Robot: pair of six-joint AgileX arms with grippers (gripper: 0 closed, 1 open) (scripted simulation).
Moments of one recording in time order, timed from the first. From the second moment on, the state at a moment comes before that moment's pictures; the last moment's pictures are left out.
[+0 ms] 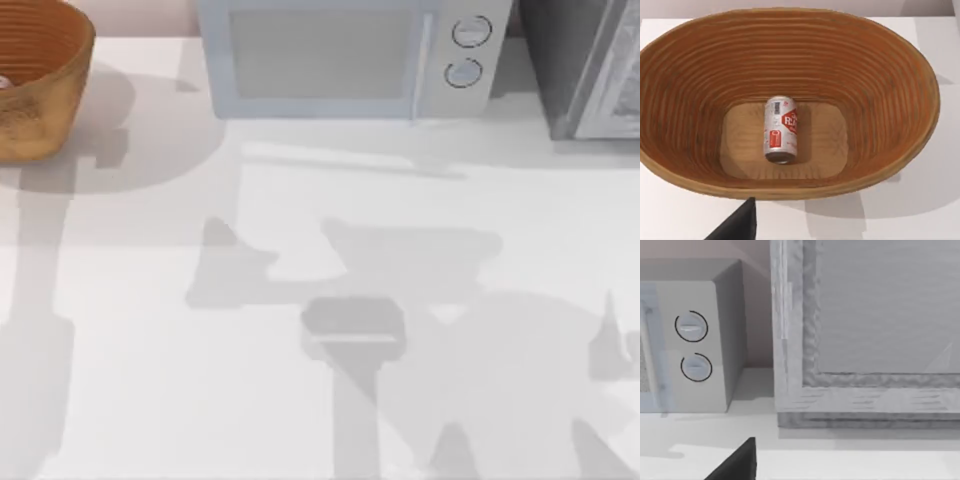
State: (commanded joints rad) left arm 0.12 1.54 1.55 -0.76 0.11 0.11; right arm 0.00 0.00 0.00 0.00 0.00 0.00
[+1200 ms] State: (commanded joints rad) left arm 0.20 2.69 2.72 -1.32 0.19 0.20; right arm 0.00 0.00 0.00 0.00 0.00 0.00
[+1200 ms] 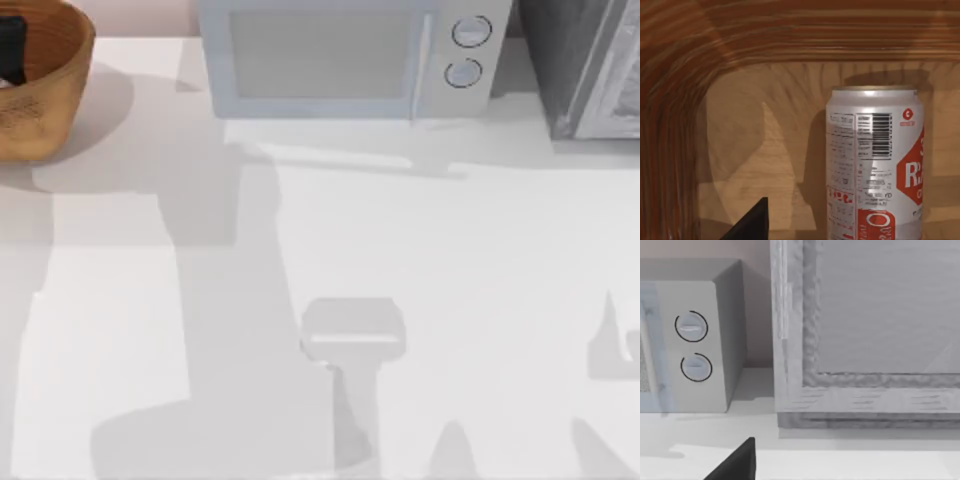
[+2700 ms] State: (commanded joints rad) left arm 0.18 3.02 3.16 -1.43 0.19 0.18; right arm 0.00 0.00 0.00 0.00 0.00 0.00
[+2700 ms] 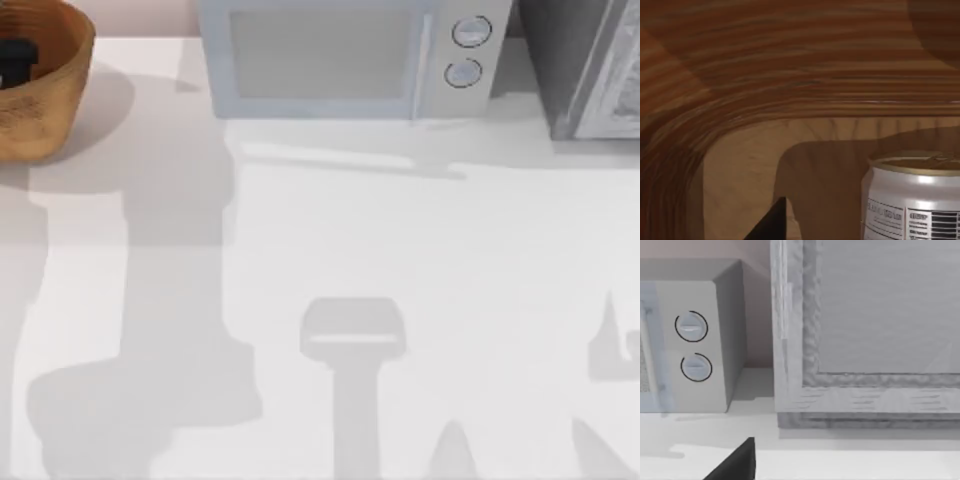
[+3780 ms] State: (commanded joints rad) left arm 0.19 2.99 3.16 -1.43 0.19 0.18; right arm 0.00 0.00 0.00 0.00 0.00 0.00
